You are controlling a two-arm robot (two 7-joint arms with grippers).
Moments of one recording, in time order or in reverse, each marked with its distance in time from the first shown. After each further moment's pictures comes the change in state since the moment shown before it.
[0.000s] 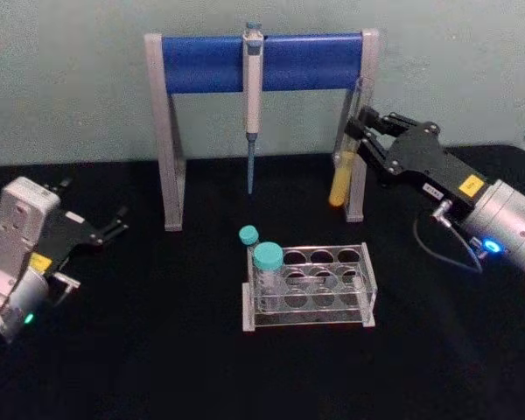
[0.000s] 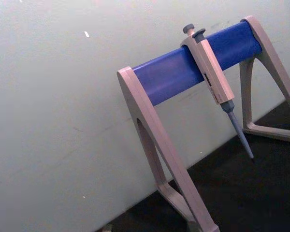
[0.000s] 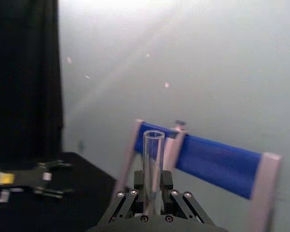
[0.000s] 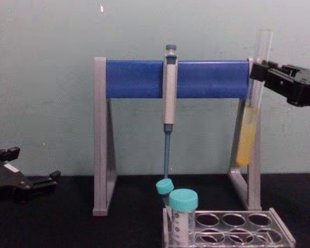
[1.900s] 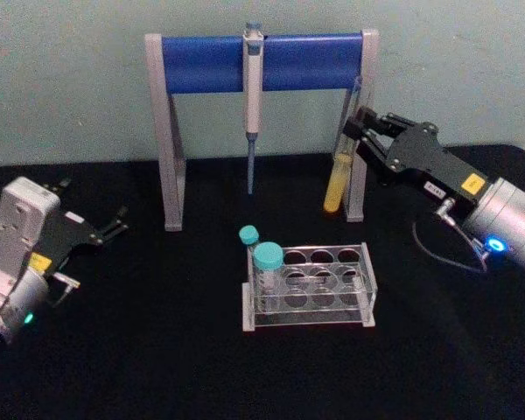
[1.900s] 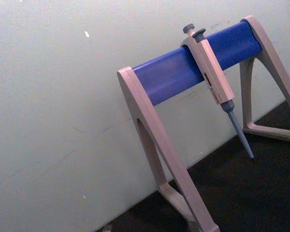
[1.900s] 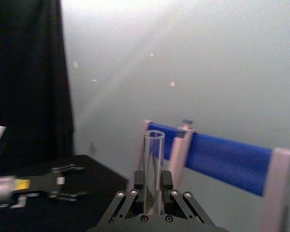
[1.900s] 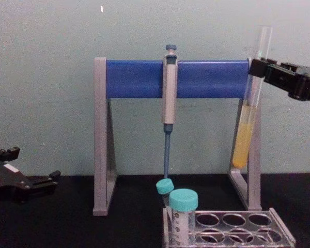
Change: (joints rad) left arm 0.000 0.000 0.000 0.000 0.000 0.000 0.000; right arm -0.007 0.007 0.010 -0.028 0.064 0.073 0.030
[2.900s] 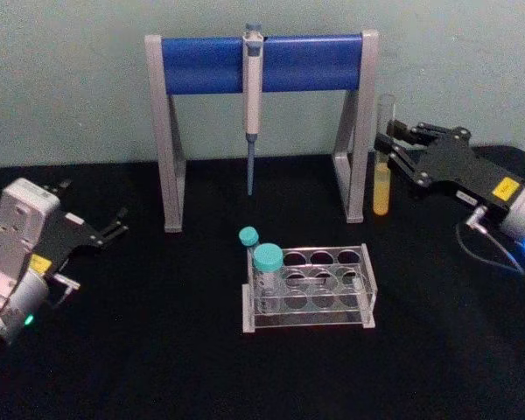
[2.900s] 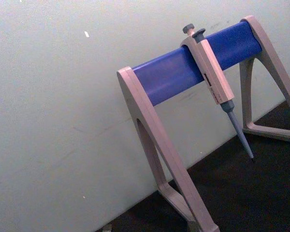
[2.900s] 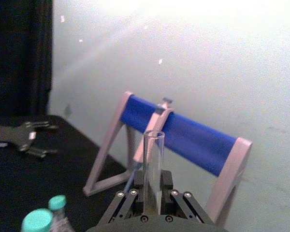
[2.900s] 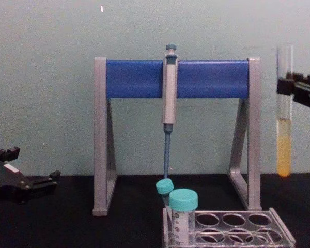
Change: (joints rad) left arm 0.000 0.000 0.000 0.000 0.000 0.000 0.000; right arm -0.011 0.138 -0.018 -0.042 -0.125 -0.029 -0.076
